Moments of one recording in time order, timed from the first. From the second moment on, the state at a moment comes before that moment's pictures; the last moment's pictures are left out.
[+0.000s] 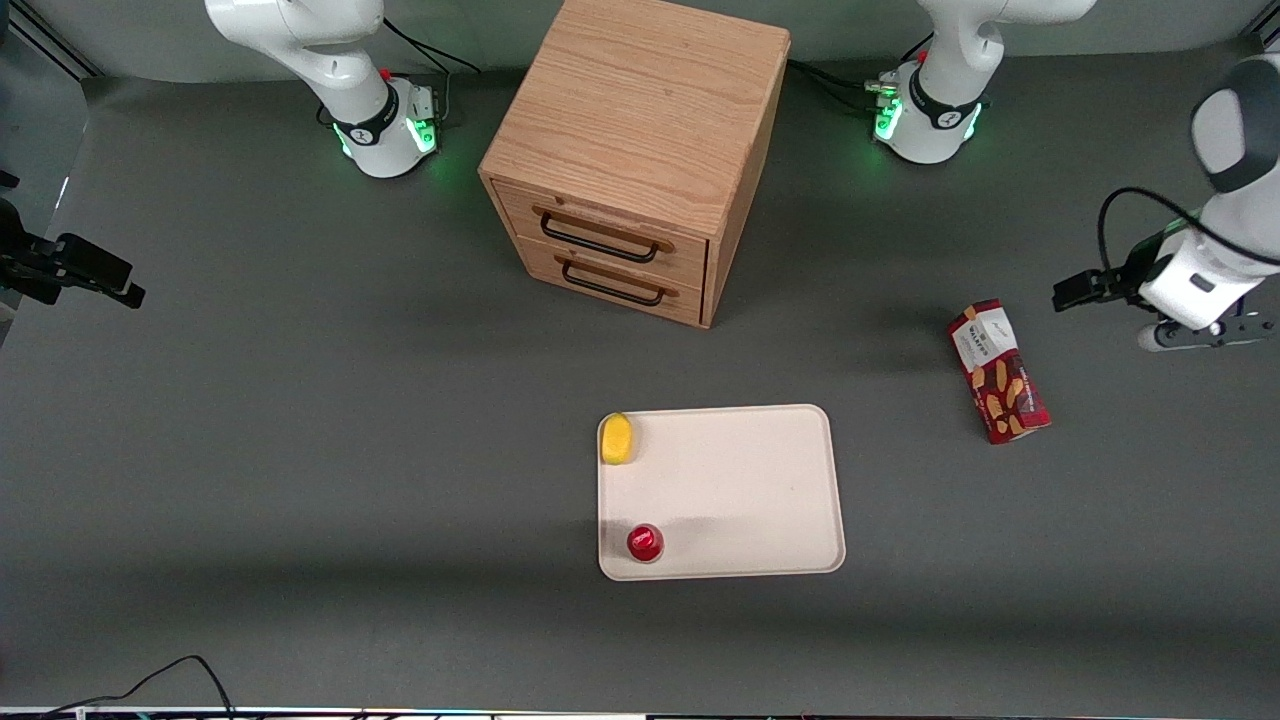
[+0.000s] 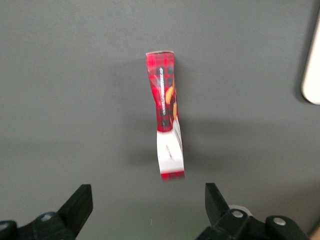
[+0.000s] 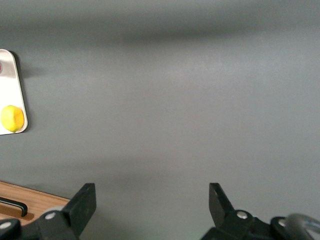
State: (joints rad) arm -0.20 -0.07 0.30 -2.18 0.00 2.01 -0.02
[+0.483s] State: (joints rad) arm -0.21 0.09 0.31 -2.36 -0.15 2.41 -0.02
